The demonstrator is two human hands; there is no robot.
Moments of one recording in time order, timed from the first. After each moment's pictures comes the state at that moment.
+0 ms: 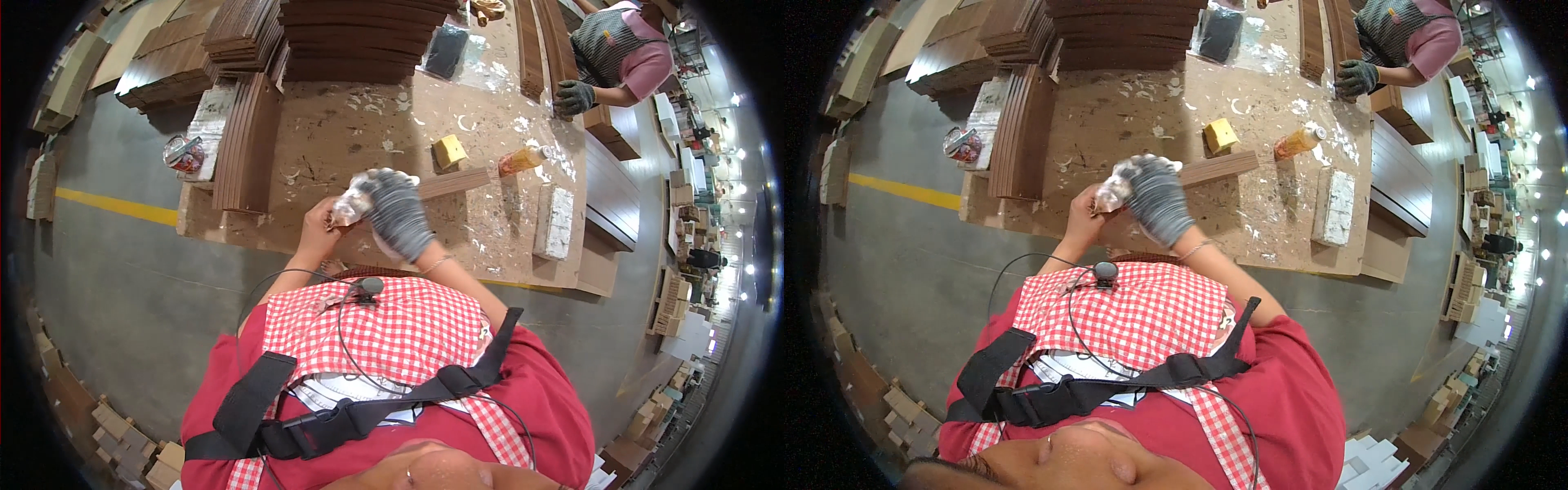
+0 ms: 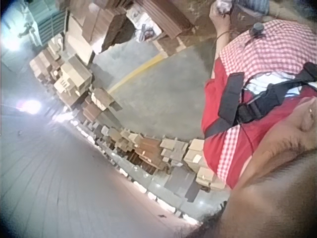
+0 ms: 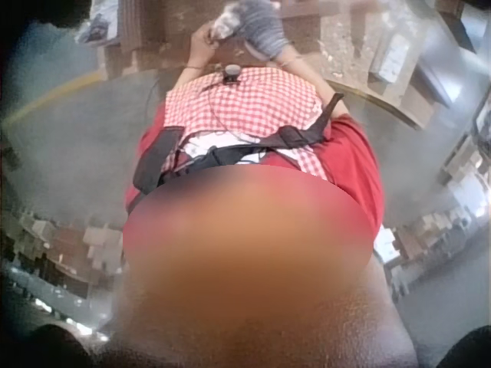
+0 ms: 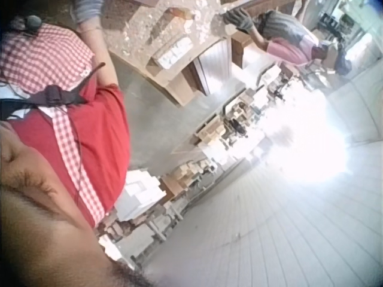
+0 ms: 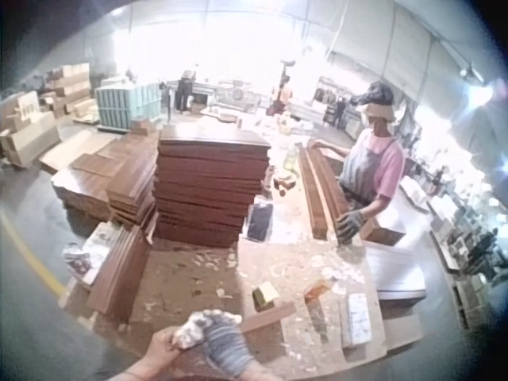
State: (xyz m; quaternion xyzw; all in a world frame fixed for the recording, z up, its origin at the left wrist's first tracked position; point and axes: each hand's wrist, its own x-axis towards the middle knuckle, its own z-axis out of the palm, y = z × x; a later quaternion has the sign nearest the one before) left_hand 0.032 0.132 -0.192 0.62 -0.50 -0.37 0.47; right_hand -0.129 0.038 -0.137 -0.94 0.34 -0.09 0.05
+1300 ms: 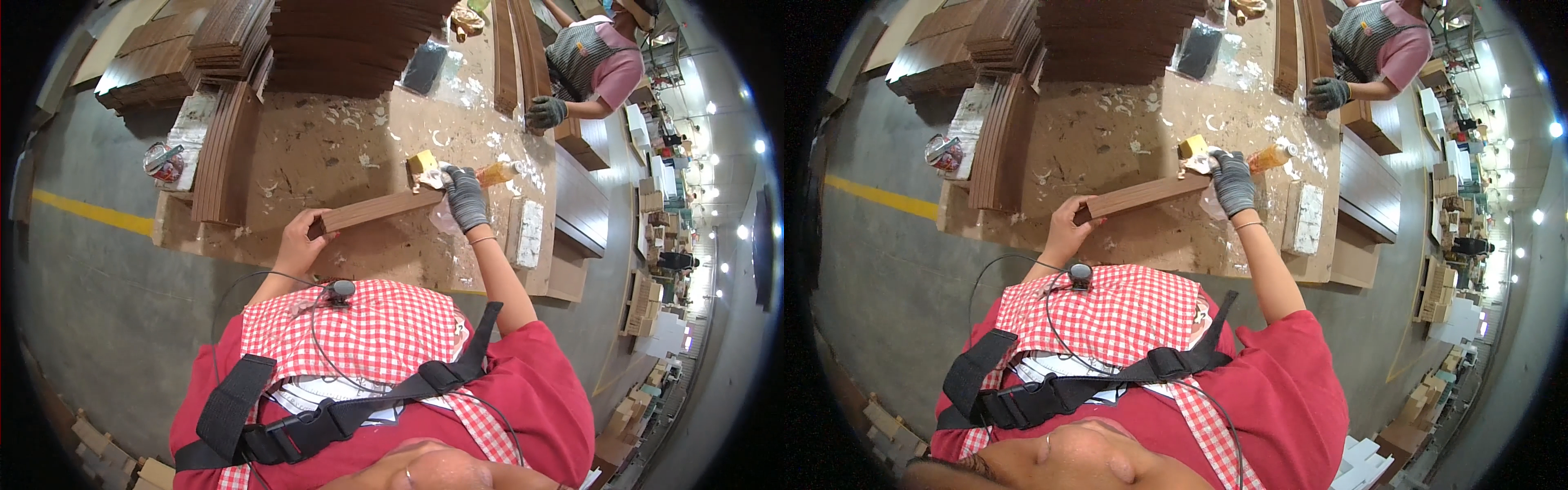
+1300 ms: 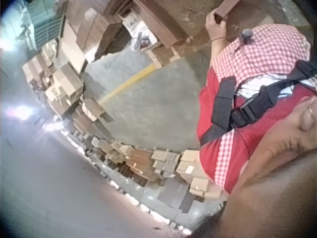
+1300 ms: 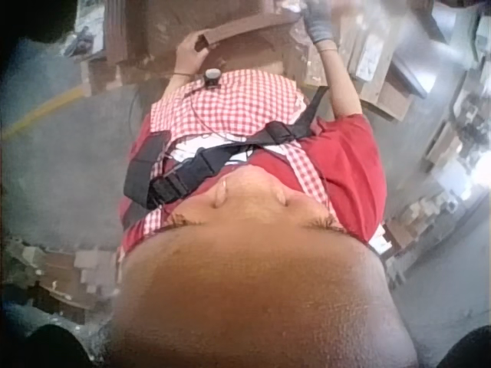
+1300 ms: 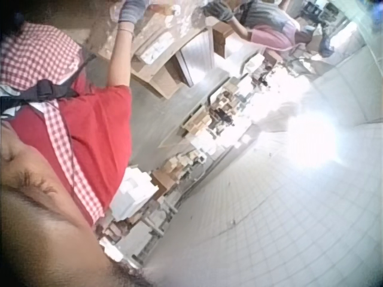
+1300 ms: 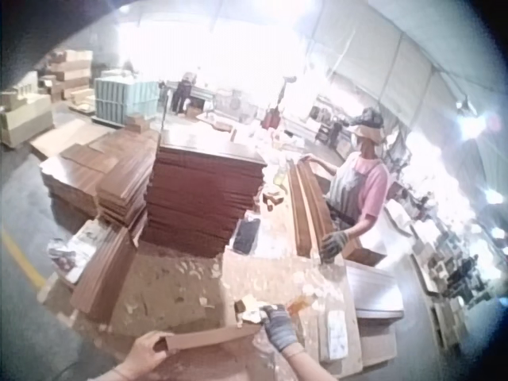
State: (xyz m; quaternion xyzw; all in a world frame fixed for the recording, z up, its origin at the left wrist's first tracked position) left_hand 0.015 0.129 -0.174 0.62 -0.52 -0.33 0.49; right_hand -0.282 -0.077 -0.145 -0.82 0.54 -0.14 0.13
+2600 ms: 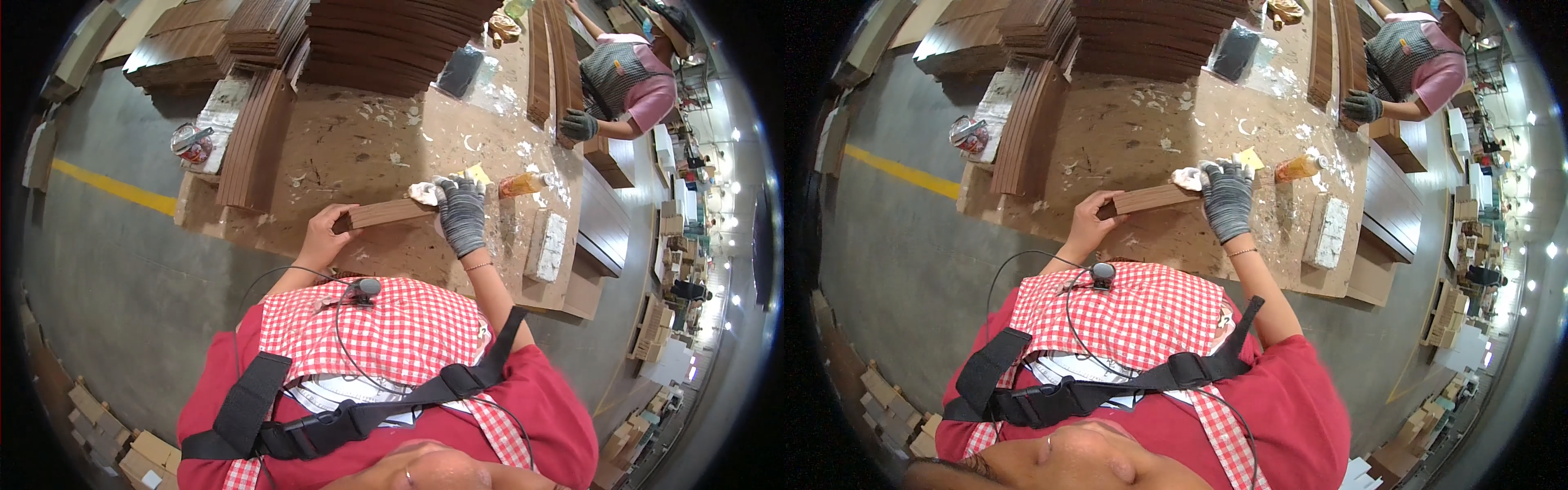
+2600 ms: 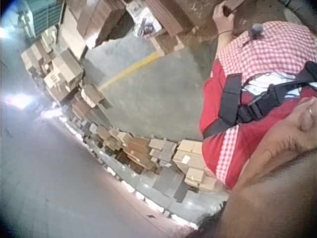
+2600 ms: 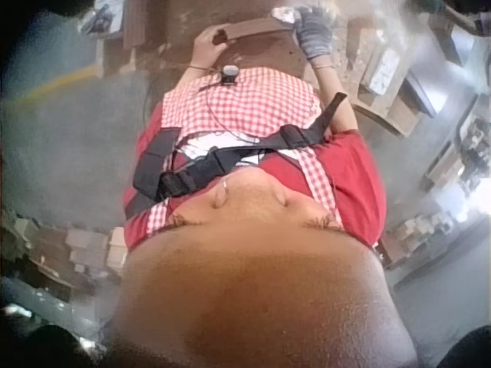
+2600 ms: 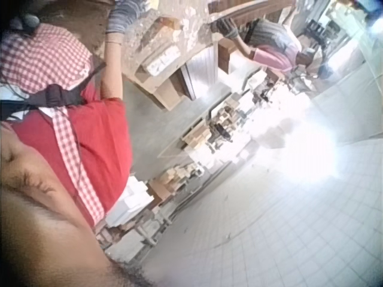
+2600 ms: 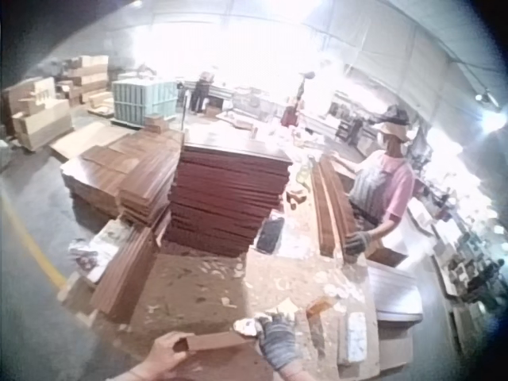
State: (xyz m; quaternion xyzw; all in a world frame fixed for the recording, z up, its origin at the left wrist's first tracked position) left_hand 0.015 0.129 -0.173 0.62 -0.52 -0.32 0.49; right_hand -0.213 -0.023 -0.135 -0.87 0.47 -0.13 0.01
